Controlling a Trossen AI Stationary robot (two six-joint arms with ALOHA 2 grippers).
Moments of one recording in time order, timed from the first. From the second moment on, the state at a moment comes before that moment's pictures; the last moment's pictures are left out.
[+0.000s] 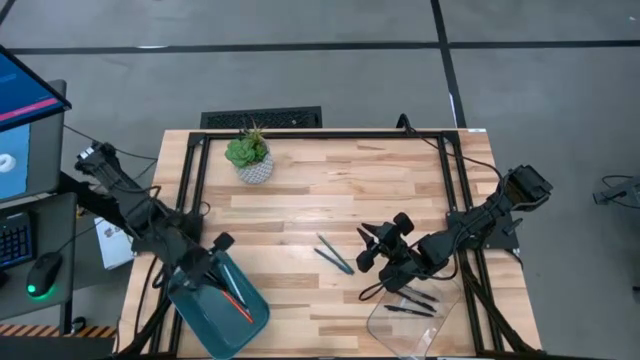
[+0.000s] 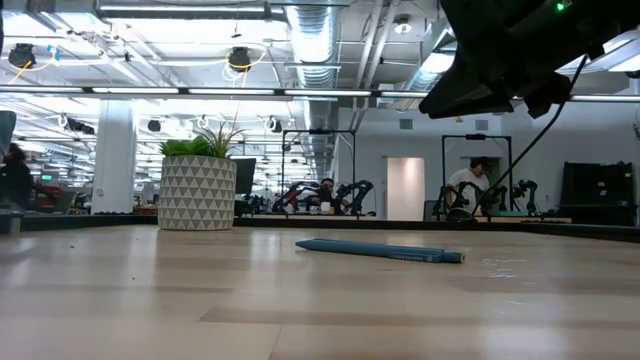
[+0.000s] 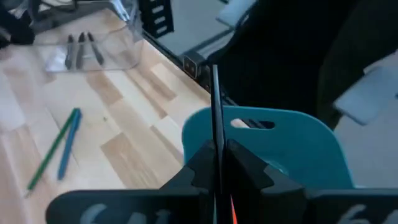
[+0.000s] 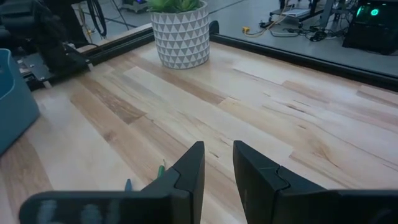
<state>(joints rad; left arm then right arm) -0.72 0.84 0.82 -0.54 -0.01 0.00 0.56 1.56 0.80 -0.19 1.10 0.96</state>
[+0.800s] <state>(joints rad) -1.12 0.68 0.40 -0.10 -0.37 -0.24 0.53 1.56 0.80 -0.17 1.10 0.96</state>
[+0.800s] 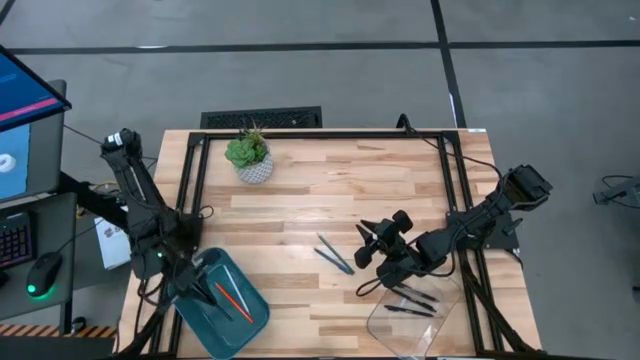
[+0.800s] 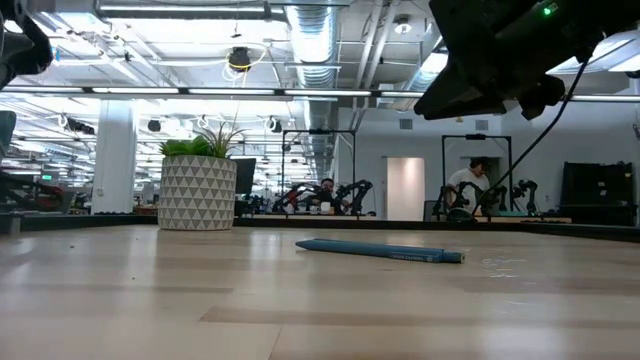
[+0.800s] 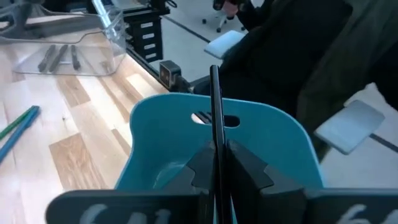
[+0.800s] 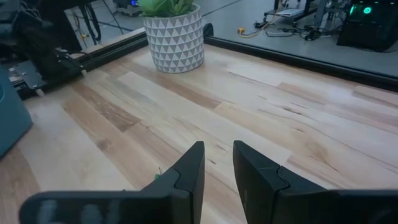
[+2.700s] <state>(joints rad) -1.12 0.90 0.29 0.19 -0.55 -0.33 0.53 1.56 0.80 -0.17 1.10 0.96</state>
